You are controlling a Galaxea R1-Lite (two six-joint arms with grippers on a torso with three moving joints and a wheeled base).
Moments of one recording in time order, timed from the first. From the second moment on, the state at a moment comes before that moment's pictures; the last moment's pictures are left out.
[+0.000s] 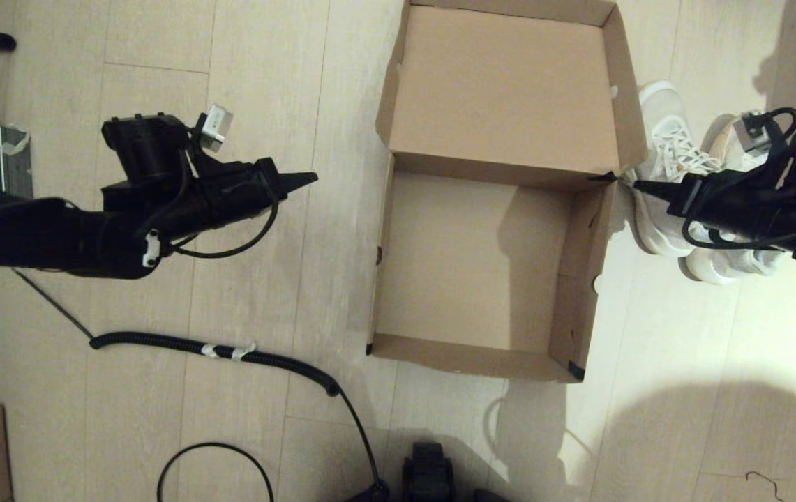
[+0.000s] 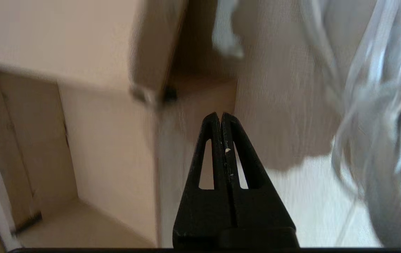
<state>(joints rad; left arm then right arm) -0.17 2.01 -1.47 -0.58 -0.60 -0.43 -0.16 1.86 -1.21 -0.66 0.57 0.28</state>
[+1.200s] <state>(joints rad) -0.30 2.30 -1.94 -0.59 -0.47 -0.47 0.04 1.94 -1.16 -0.82 0.40 0.31</state>
